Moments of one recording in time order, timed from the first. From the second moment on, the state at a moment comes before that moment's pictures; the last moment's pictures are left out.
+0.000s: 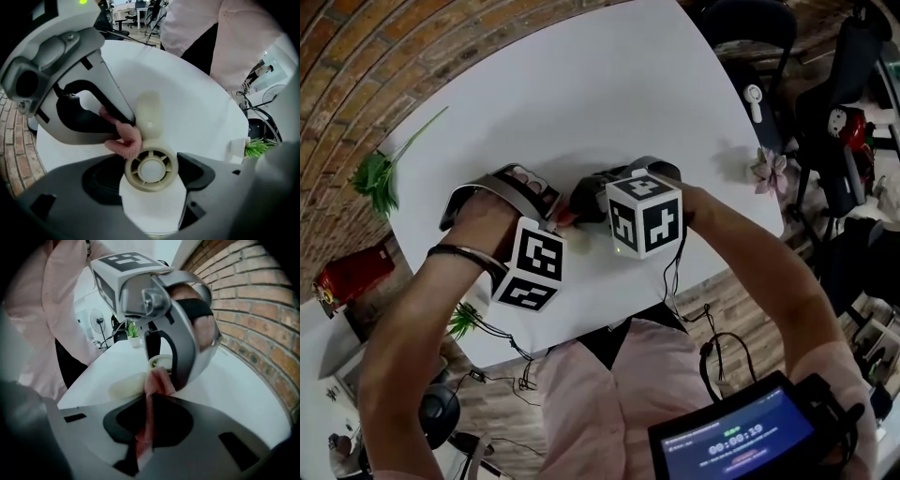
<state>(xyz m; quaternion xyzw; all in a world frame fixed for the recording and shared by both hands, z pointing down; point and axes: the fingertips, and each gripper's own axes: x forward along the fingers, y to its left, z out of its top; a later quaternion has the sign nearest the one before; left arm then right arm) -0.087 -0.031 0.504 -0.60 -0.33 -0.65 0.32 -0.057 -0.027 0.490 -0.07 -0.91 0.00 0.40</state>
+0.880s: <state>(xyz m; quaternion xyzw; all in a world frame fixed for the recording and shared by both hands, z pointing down) -0.086 -0.034 0.512 -0.61 -0.31 -0.67 0.29 -0.035 0.005 0.491 -0.11 -0.90 0.01 0.42</state>
